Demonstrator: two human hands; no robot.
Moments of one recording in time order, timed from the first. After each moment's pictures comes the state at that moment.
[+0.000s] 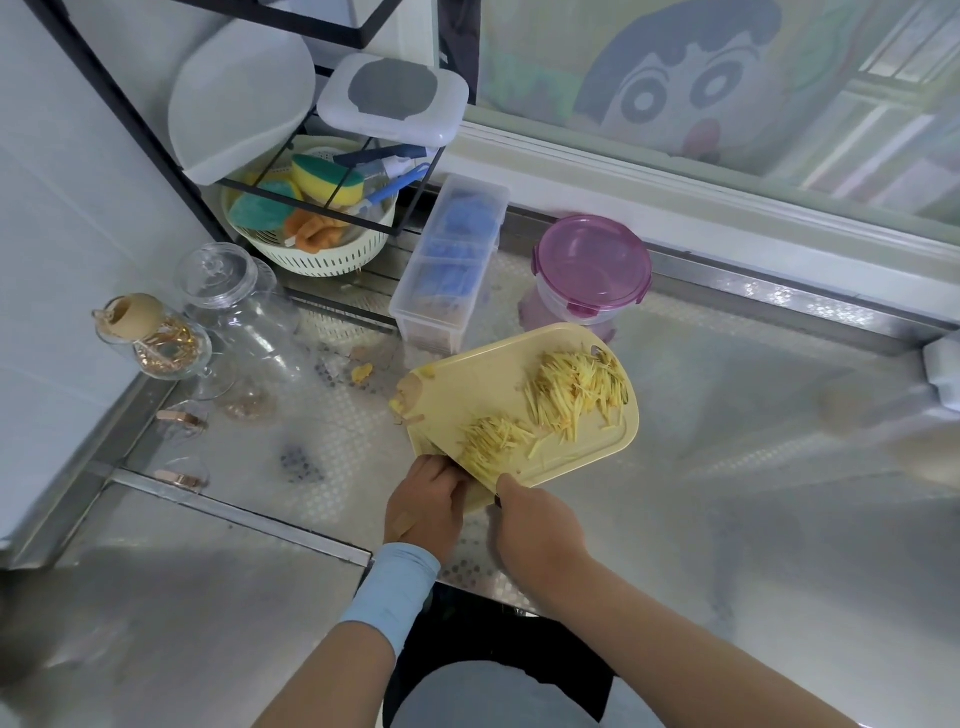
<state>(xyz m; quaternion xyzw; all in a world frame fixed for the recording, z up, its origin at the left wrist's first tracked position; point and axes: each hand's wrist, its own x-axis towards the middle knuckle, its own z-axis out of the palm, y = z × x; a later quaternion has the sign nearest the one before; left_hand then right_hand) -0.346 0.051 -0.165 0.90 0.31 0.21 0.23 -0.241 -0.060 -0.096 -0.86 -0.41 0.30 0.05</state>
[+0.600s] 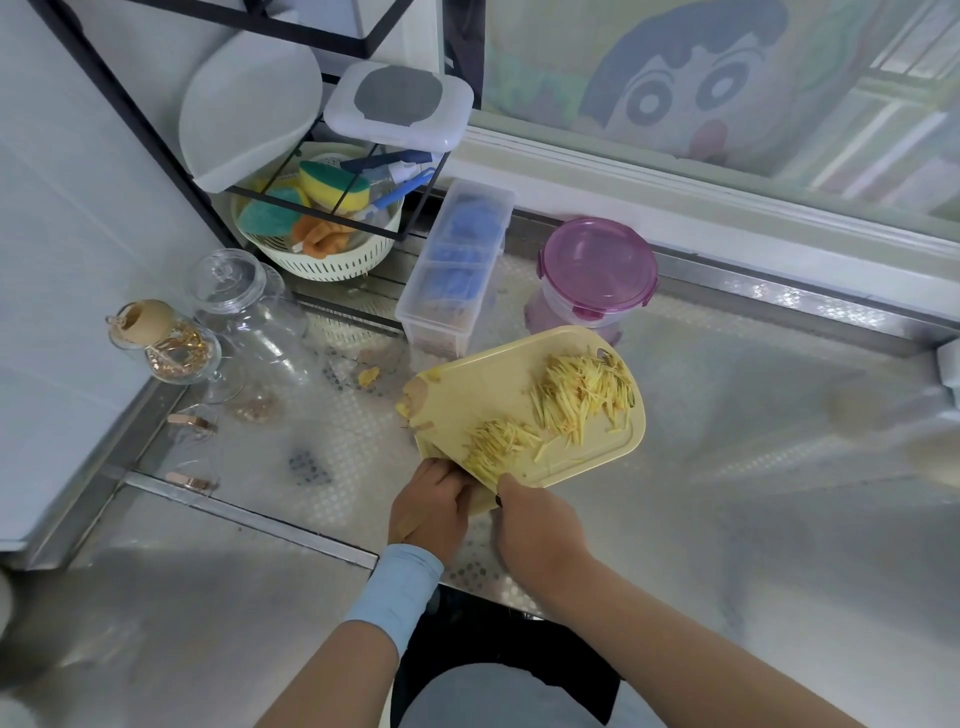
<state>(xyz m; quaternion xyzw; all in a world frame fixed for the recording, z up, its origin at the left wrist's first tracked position) -0.346 0.053 -0.163 0.90 0.30 0.21 0.22 -0.241 -0.054 -0.098 -0.86 -0.42 0.30 0.04</state>
